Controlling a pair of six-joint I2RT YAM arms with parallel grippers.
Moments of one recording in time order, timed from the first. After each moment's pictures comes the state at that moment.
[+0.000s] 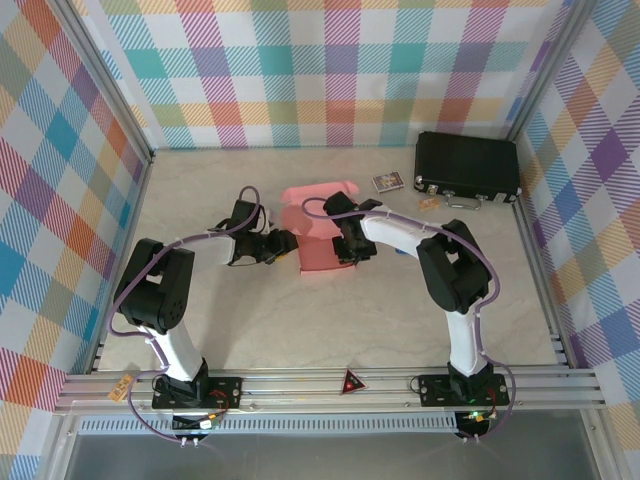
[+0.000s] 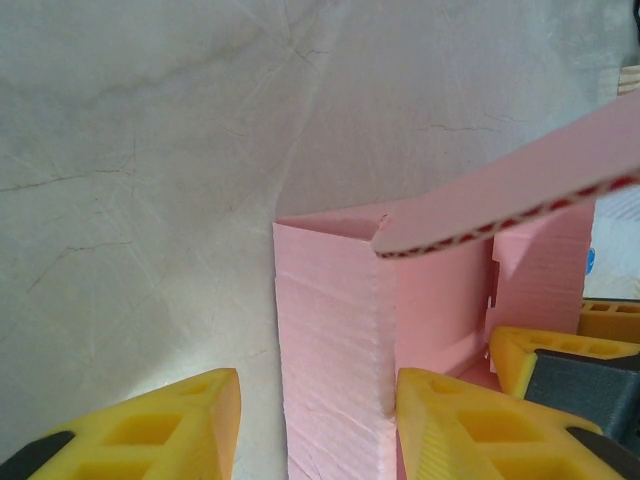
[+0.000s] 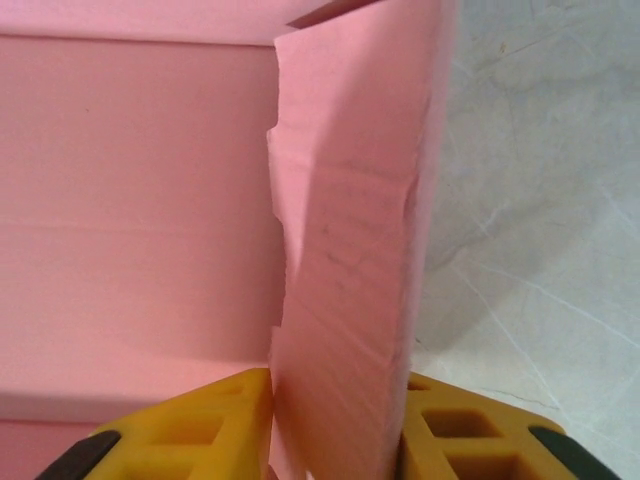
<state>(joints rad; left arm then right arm) -0.31 1.76 0.93 -0.11 0.51 -0.68 0.67 2.02 1.48 -0.83 0.08 0.44</state>
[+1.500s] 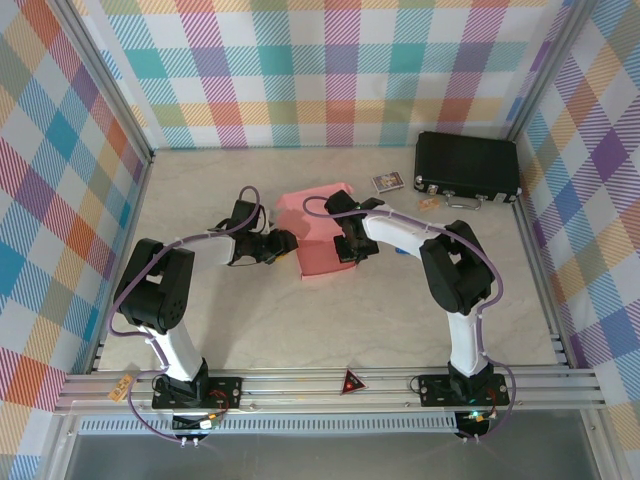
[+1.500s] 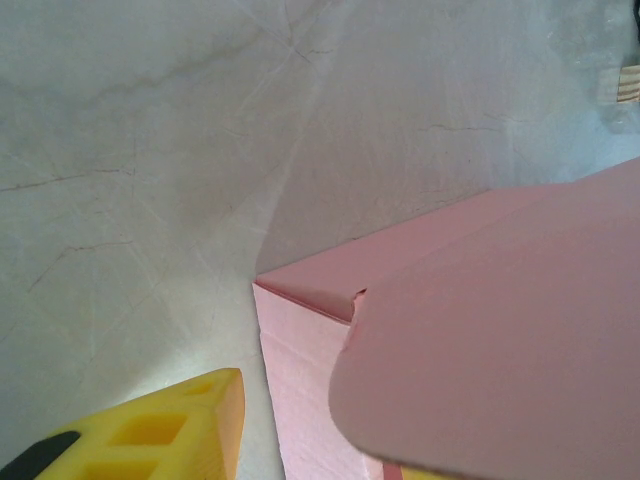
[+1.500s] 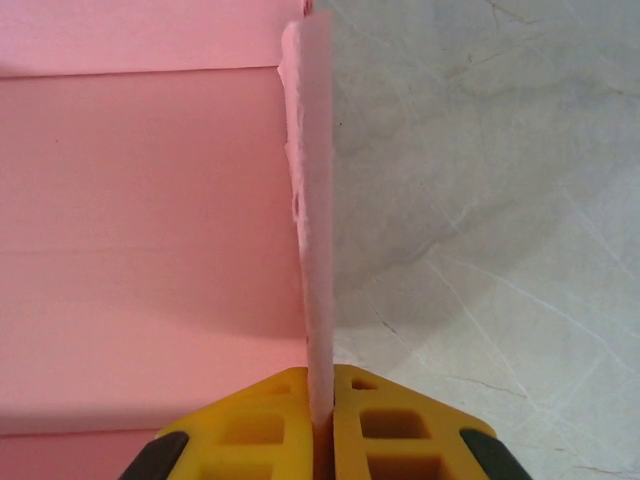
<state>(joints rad) -0.31 1.76 0.93 -0.11 0.51 -0.68 0.66 2.01 1.47 -0.84 0.10 0.41</state>
